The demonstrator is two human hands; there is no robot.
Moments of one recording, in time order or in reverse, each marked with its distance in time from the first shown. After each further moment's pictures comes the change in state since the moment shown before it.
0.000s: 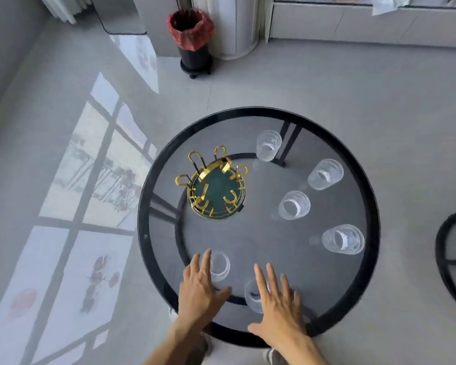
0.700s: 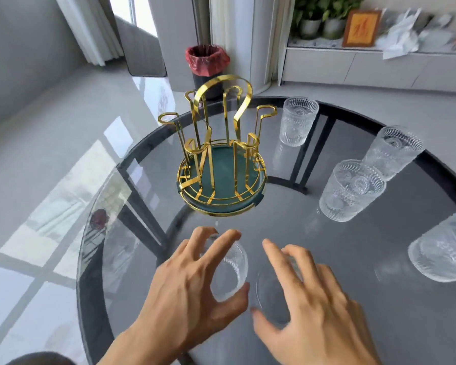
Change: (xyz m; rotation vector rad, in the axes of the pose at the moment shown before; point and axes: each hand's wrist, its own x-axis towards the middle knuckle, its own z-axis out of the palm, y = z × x) left_hand 0.097 -0.064 0.095 0.102 0.540 0.575; right_hand 0.119 0.017 0.070 -0.144 0.790 -0.227
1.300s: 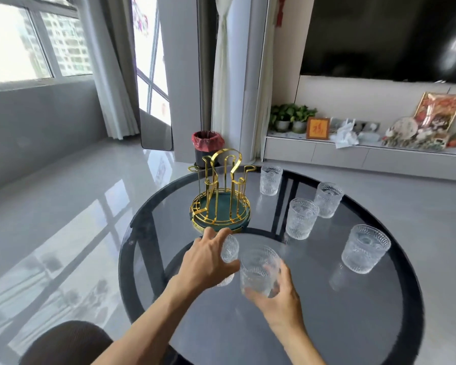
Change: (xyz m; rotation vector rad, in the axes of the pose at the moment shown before) left_hand -0.009 0.019 0.001 0.062 -0.021 -0.104; right_hand -0.060 0.003 0.045 0.944 0.140 0.318
